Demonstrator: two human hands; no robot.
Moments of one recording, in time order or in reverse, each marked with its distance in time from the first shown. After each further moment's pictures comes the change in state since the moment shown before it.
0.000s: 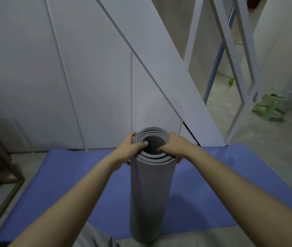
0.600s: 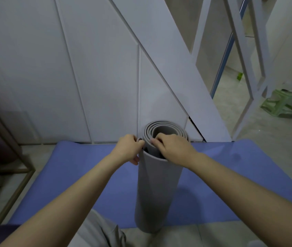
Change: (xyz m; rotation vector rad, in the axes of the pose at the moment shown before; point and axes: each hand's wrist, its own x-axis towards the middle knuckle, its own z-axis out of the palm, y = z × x) left_hand -0.021 -0.003 -0.002 0.263 0.157 -0.025; right_hand -0.020 -0.002 0.031 -0.227 0.268 -0.545
